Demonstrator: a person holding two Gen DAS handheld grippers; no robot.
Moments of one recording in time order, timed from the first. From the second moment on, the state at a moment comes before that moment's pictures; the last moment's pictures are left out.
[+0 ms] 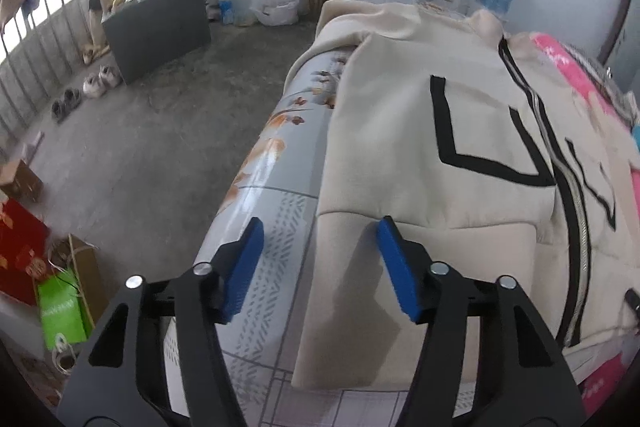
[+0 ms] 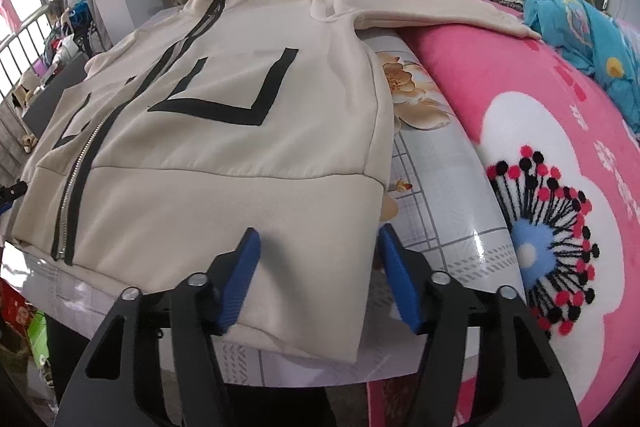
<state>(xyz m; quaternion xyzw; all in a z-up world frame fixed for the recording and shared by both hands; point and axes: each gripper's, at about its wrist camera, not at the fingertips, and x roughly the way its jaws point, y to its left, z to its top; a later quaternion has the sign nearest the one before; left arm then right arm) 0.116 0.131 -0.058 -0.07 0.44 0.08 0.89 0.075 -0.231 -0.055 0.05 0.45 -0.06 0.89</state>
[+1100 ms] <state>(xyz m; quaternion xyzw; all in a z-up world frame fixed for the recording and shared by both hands) -0.003 0.076 -0.038 0.05 0.50 0.04 0.86 0.042 -0.279 -0.038 0.04 0.45 -0.07 0.89</state>
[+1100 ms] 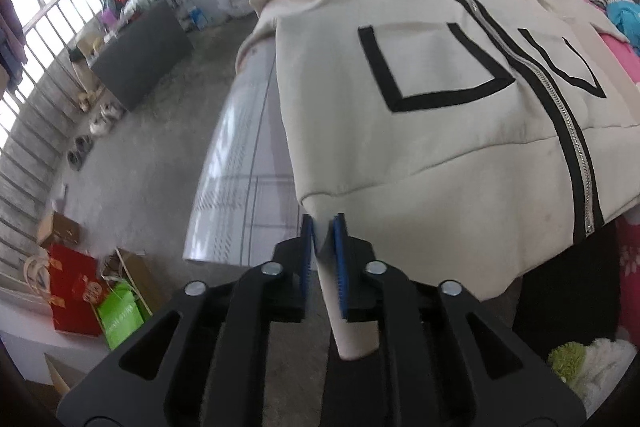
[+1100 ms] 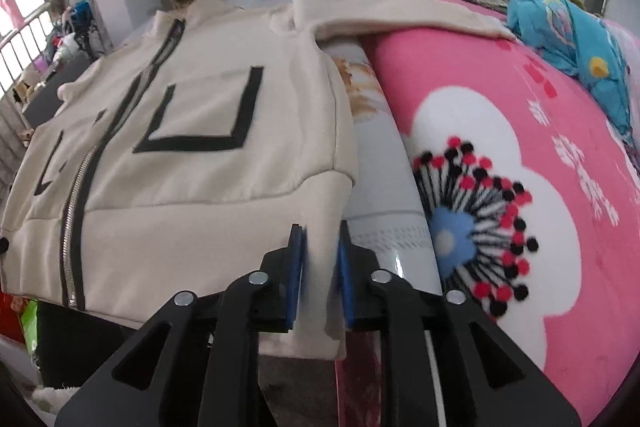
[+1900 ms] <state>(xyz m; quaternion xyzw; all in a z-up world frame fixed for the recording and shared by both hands) 0.062 0.054 -0.010 0.05 0.46 0.02 0.89 0.063 -0.186 0.003 0.02 0.40 0.05 0.92</state>
